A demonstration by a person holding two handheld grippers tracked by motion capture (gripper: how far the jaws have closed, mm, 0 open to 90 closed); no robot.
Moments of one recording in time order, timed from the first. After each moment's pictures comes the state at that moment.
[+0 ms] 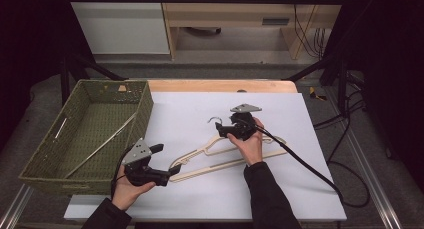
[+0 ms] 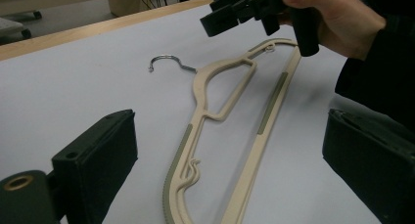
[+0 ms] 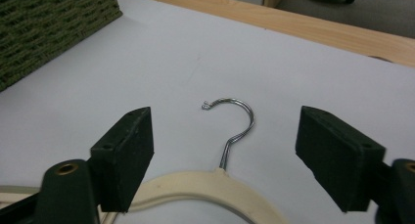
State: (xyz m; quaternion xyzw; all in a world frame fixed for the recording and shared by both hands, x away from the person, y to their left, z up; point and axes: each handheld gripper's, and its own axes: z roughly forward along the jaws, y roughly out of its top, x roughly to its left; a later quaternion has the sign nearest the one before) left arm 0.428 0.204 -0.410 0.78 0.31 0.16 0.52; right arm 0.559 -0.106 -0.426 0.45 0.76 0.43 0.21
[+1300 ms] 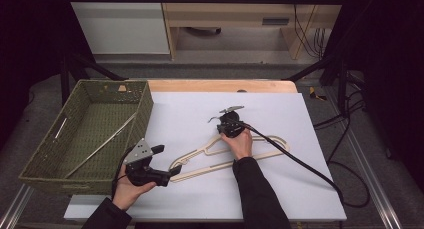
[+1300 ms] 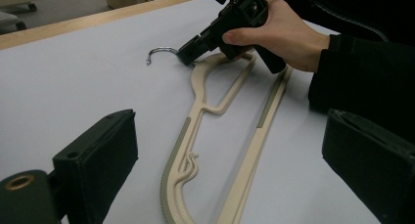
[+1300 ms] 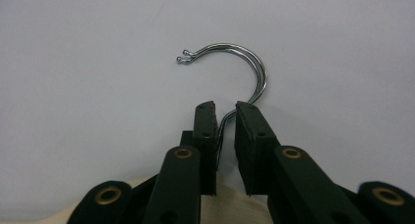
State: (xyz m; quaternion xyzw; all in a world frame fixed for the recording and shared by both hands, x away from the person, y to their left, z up) left arm 0.429 0.202 -0.414 0.79 0.31 0.15 0.51; right arm 0.599 -0.083 -0.476 0.48 0.79 0.33 0.18
